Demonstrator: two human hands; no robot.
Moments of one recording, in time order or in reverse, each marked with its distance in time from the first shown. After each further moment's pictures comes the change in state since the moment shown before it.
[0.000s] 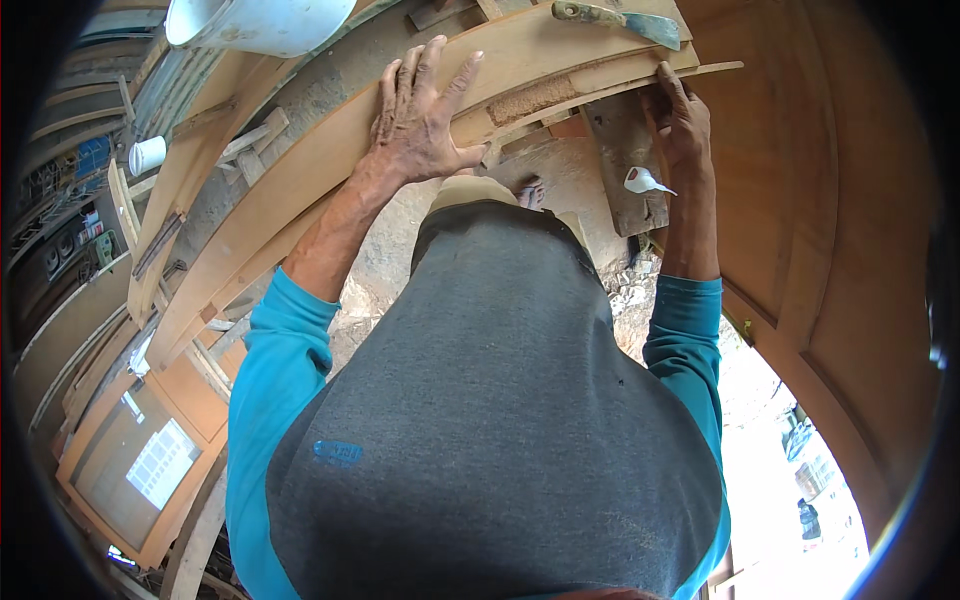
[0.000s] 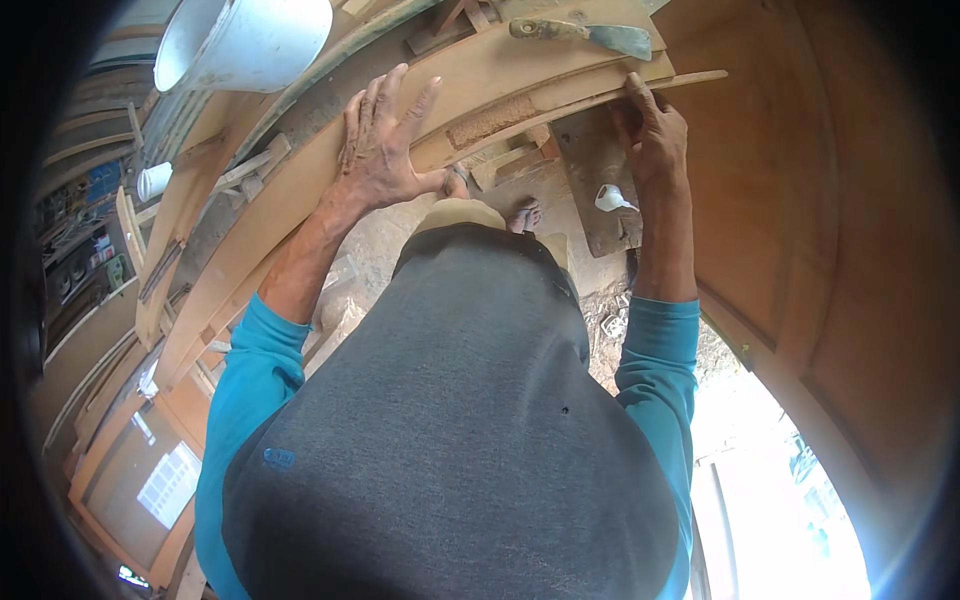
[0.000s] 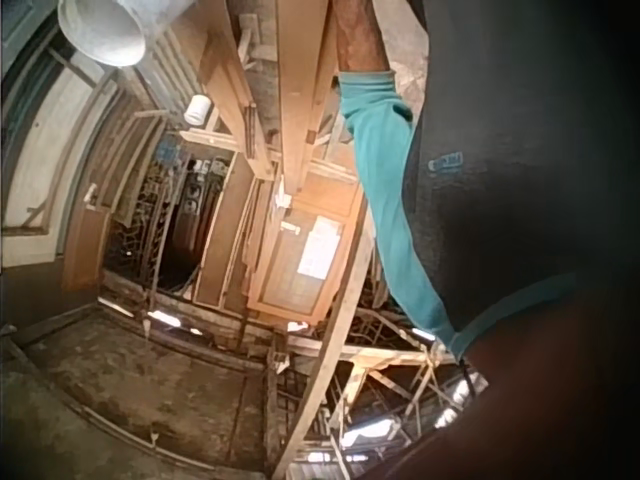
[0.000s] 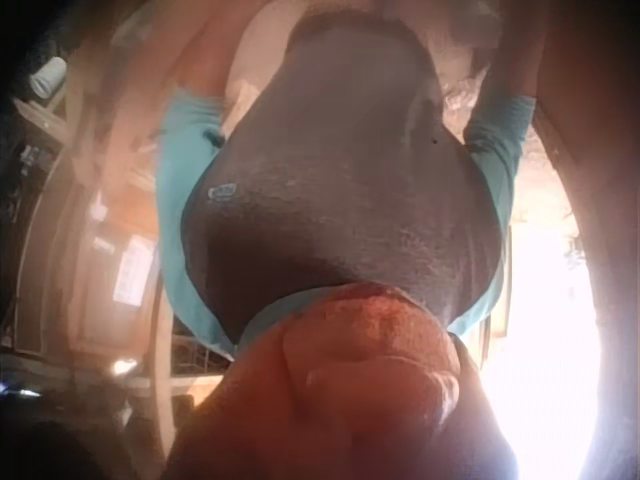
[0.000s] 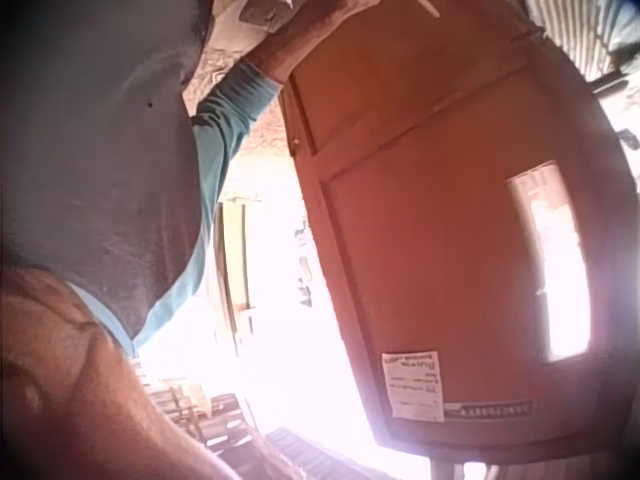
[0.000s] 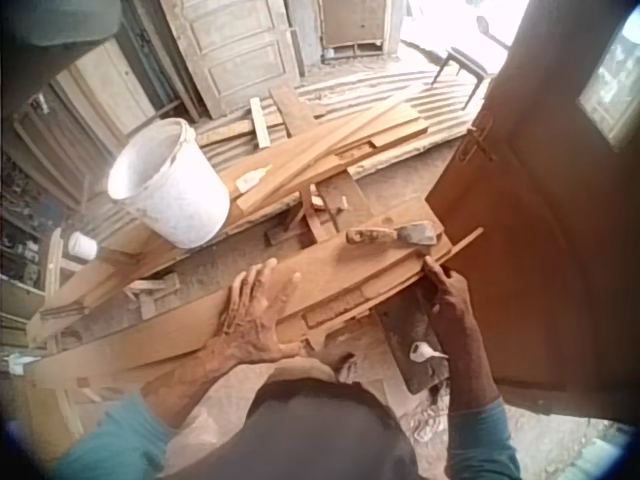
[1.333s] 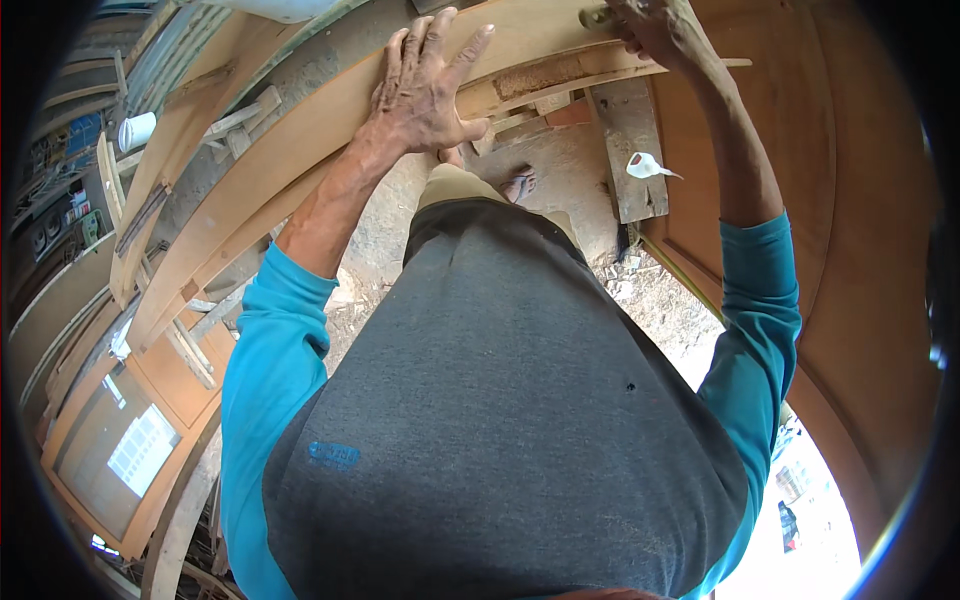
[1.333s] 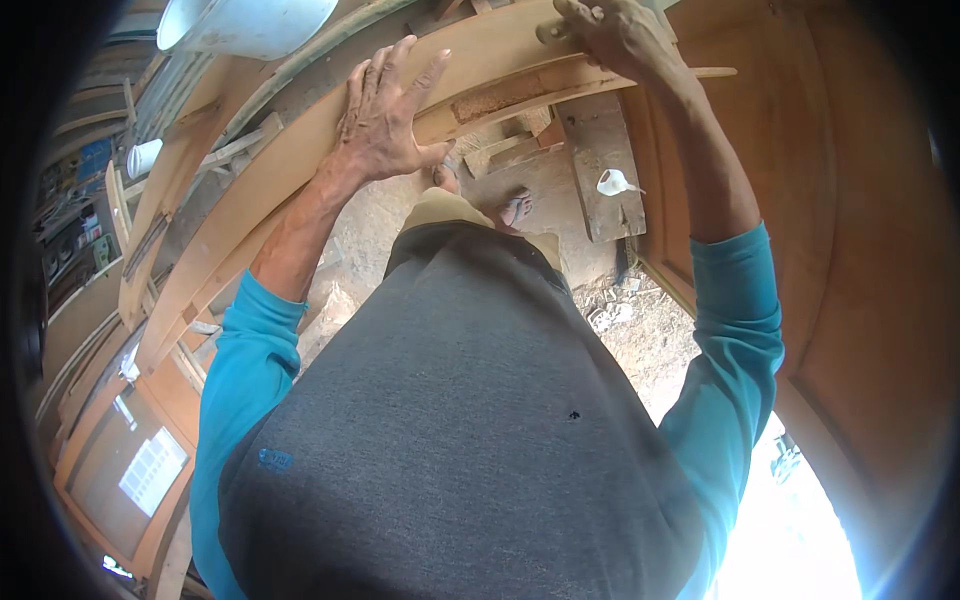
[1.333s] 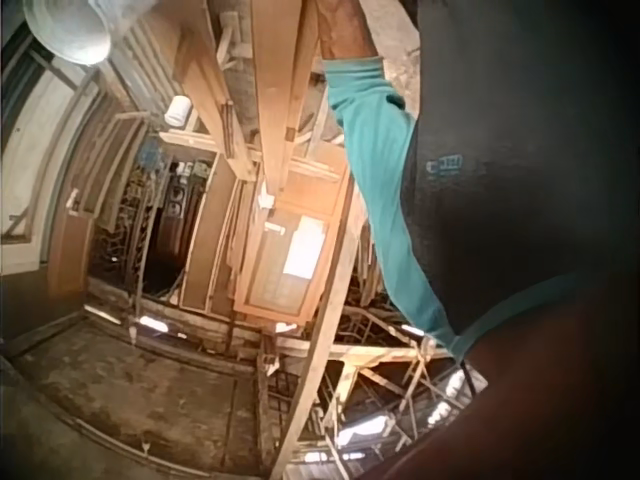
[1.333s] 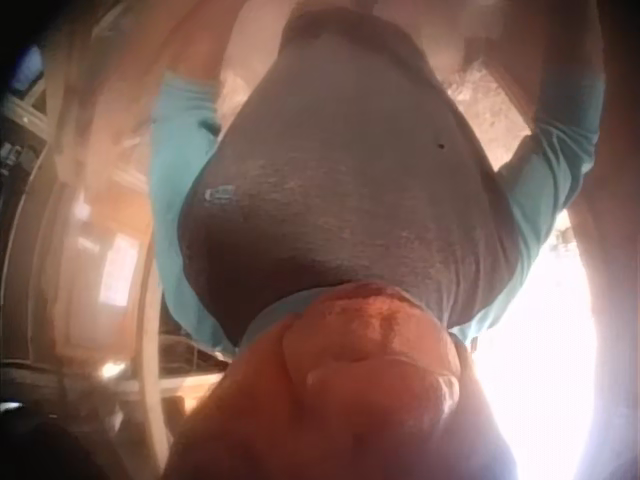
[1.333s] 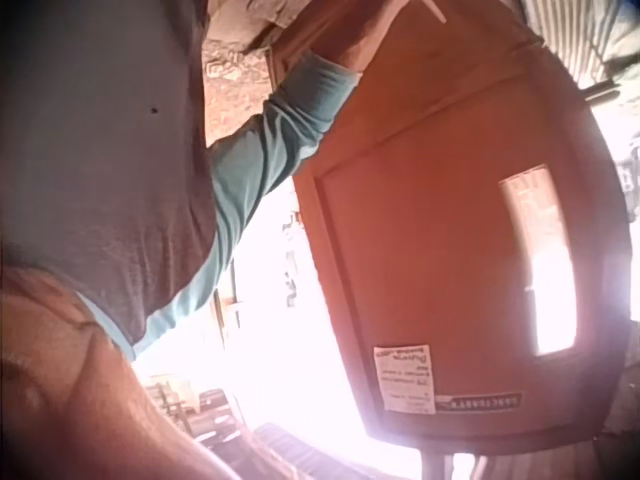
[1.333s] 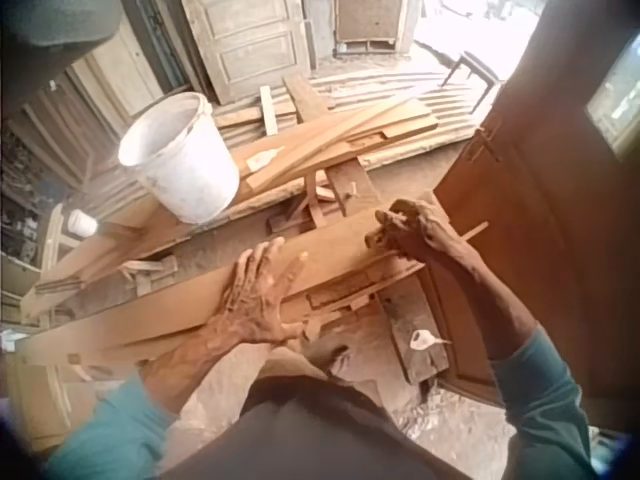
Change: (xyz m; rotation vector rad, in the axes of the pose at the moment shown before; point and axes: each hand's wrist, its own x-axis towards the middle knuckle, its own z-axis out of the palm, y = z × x) left_hand -0.002 -0.001 0.004 0.040 0.014 -0.003; right_hand 0.002 -0.091 0.115 -1.307 -0.381 -0.426
